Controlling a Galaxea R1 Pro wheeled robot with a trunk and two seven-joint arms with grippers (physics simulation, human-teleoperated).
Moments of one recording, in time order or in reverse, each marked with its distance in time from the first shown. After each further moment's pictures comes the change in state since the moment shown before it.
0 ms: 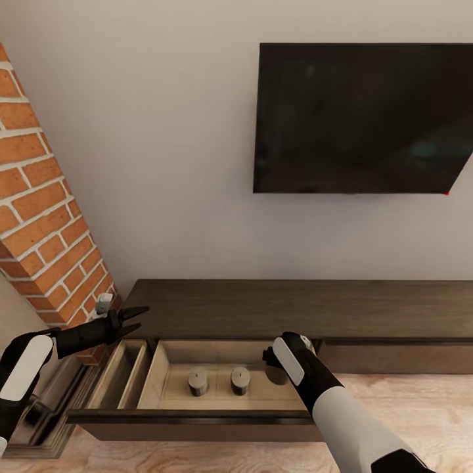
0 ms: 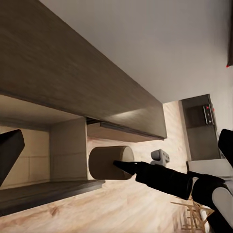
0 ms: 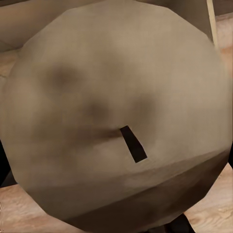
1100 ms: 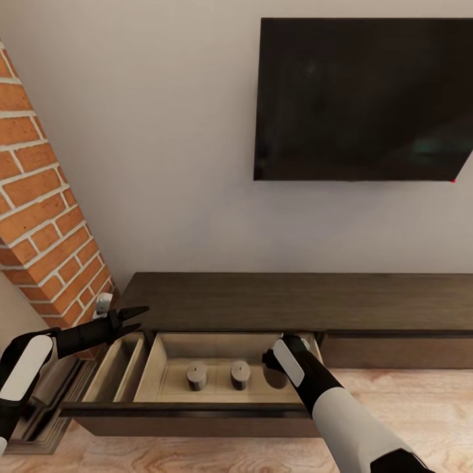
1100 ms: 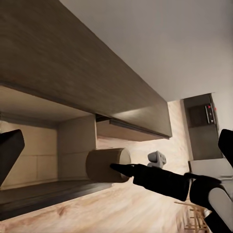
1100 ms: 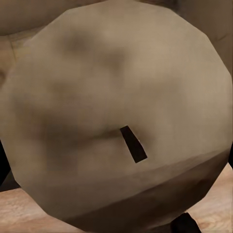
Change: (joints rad) left arm 0.000 0.001 0.000 0.000 0.000 0.000 -0.002; right arm 0.000 0.001 -0.009 0.027 0.001 -0.001 0.024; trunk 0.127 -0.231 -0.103
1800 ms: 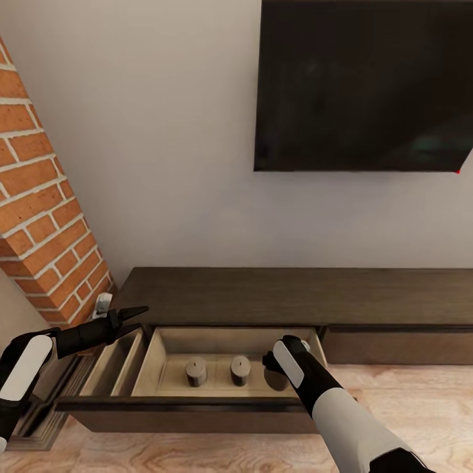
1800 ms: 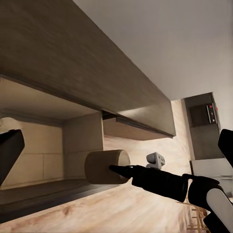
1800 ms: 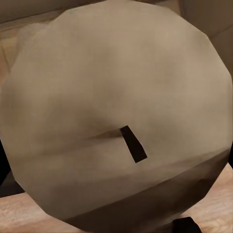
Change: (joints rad) left arm 0.000 0.001 0.000 0.000 0.000 0.000 -0.001; right arm -0.001 0.001 0.000 0.016 0.003 -0.005 0.000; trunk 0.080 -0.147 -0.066
